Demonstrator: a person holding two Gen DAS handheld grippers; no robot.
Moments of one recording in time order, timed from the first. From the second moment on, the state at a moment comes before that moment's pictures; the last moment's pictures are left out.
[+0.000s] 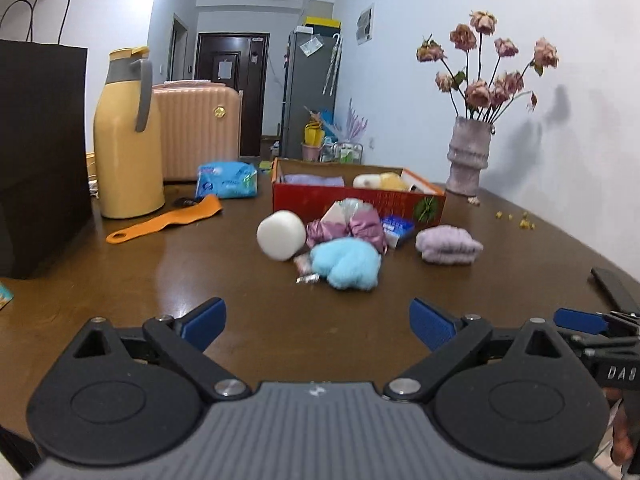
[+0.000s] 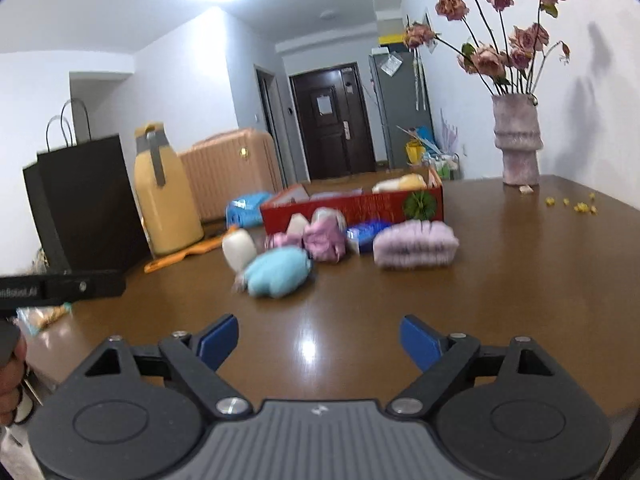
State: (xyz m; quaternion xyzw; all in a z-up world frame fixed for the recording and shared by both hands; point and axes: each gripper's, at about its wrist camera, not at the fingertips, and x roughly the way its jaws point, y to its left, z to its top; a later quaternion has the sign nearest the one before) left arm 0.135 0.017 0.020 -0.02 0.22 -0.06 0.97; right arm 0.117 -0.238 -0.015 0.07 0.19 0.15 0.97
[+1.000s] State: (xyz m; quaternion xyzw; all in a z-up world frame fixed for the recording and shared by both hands) left arm 0.308 0.038 -0.020 -0.06 0.28 -0.04 0.96; right arm 0.282 -0.174 -0.012 0.02 0.24 0.21 0.95
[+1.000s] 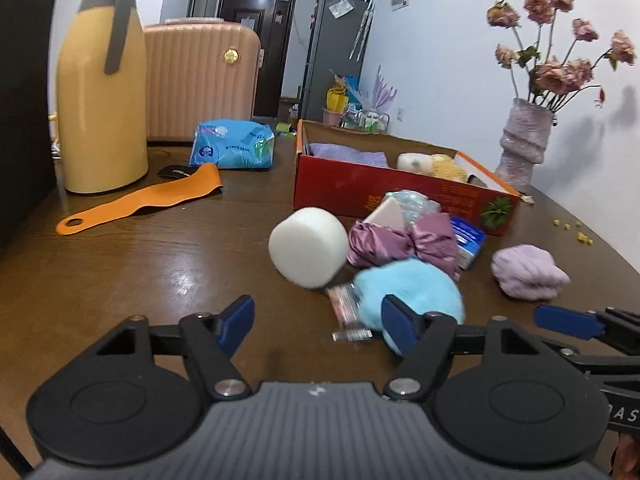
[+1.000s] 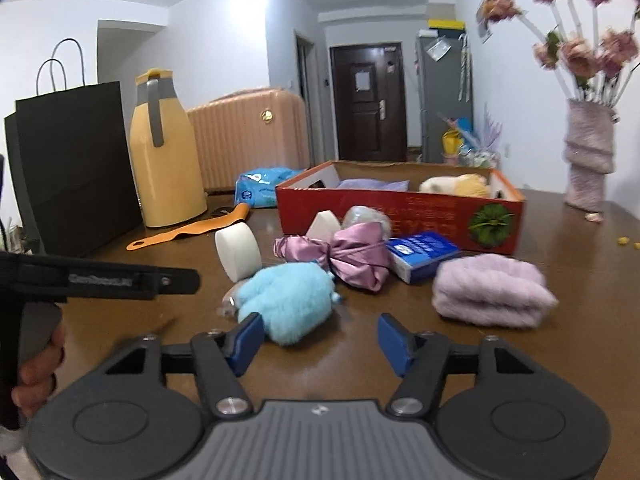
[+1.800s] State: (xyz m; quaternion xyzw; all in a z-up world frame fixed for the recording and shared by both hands) left arm 0.310 -0.020 -0.035 -0.08 0.33 -0.21 0.92; right arm 0.303 -0.224 -0.041 0.22 0.33 0.22 0.89
